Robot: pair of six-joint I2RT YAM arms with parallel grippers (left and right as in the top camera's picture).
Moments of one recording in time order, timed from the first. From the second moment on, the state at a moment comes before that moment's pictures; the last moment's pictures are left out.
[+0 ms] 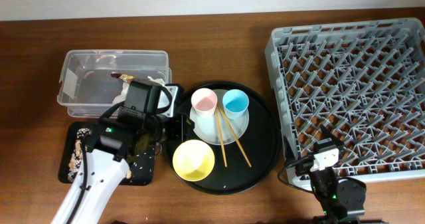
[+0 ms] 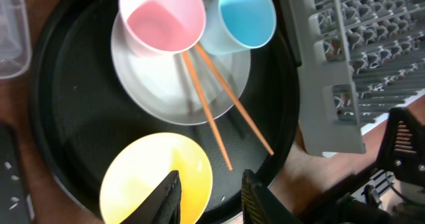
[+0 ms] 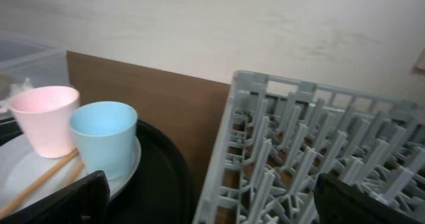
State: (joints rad) left arm -0.35 1.24 1.11 -0.88 0.36 -0.32; right arm 0.05 0.02 0.01 -0.06 -0.18 -0.13
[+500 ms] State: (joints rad) left arm -0.37 1.24 1.11 -1.11 0.25 -0.36; right arm 0.05 0.05 0.40 -0.60 -0.37 0.13
